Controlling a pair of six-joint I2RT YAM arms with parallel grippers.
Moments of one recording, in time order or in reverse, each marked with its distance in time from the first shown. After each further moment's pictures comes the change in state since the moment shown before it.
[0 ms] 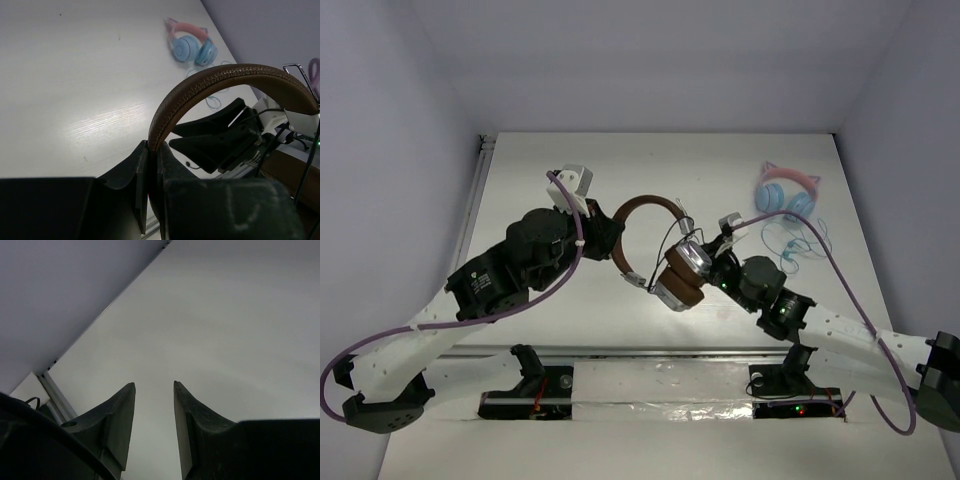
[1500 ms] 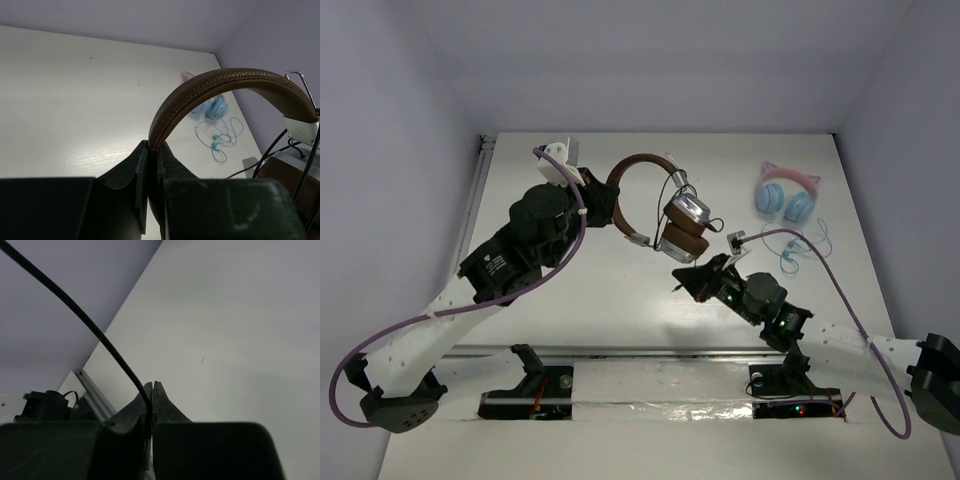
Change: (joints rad) left arm 0.120 0.098 0.076 0.134 -0.068 -0.006; right arm 0.000 -0.023 -0.200 0.172 -0.037 0.265
